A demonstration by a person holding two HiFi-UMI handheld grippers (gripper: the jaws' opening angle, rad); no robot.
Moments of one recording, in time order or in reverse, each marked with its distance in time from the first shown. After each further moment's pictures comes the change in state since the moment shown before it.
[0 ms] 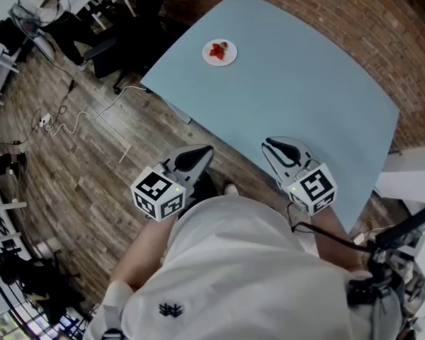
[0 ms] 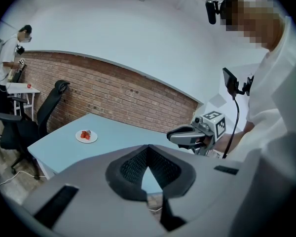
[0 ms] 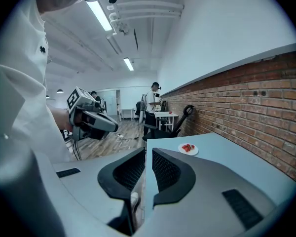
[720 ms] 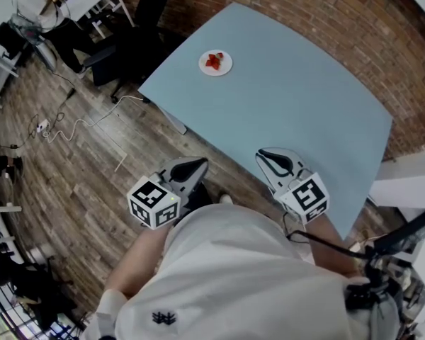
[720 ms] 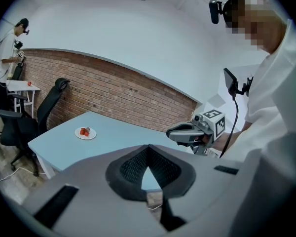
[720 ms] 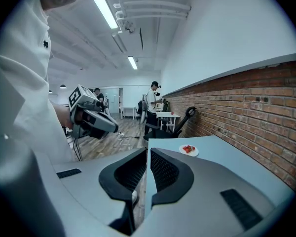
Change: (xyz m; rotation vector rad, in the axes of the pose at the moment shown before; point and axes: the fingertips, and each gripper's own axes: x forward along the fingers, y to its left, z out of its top) left arm -0.005 -0.014 -0.014 -0.014 0.011 -0.006; right arm -0.010 0.011 -0.003 -0.063 -0.001 0.014
